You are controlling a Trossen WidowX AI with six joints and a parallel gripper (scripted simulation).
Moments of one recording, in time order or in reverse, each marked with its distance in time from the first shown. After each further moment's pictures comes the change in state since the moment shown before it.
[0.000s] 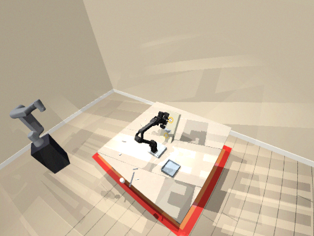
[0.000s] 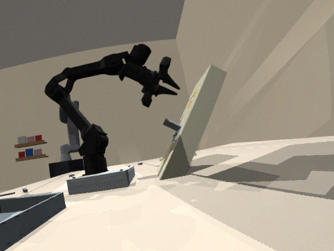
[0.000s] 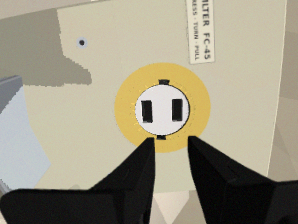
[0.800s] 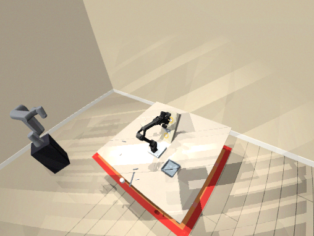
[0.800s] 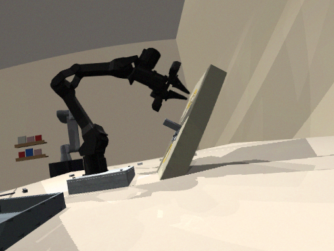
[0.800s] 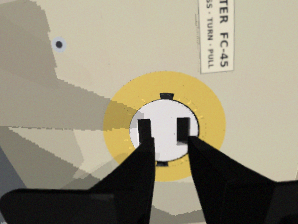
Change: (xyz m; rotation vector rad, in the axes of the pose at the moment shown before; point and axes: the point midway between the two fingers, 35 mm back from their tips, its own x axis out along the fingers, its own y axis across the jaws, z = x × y) arm 0.038 -0.001 0.000 -0.005 0.000 -0.002
